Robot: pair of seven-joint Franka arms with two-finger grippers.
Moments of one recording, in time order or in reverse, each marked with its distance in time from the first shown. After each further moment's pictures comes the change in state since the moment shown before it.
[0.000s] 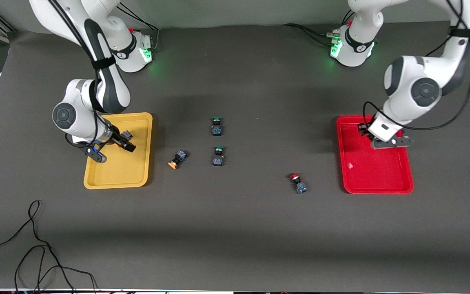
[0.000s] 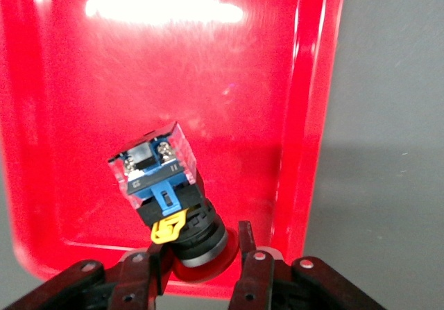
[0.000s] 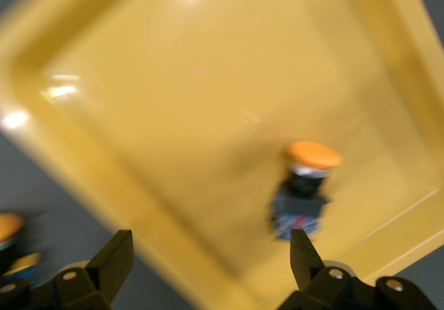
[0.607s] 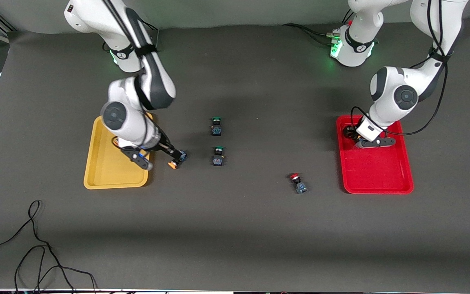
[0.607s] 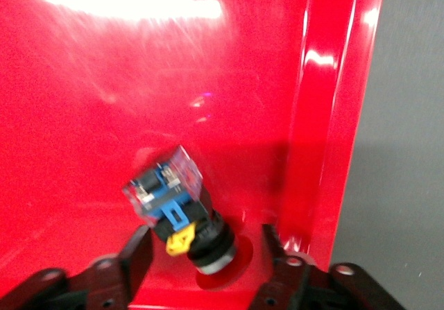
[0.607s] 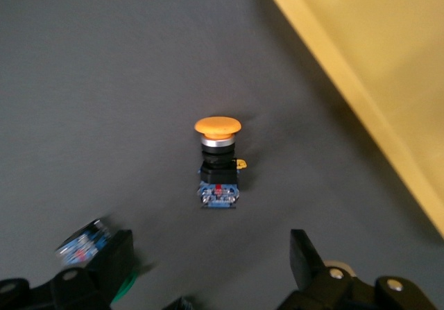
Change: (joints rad) left arm 0.023 0.154 0.000 -0.057 -0.001 0.236 -0.001; right arm 0.104 0.198 0.144 0.247 0.215 -0.050 0.213
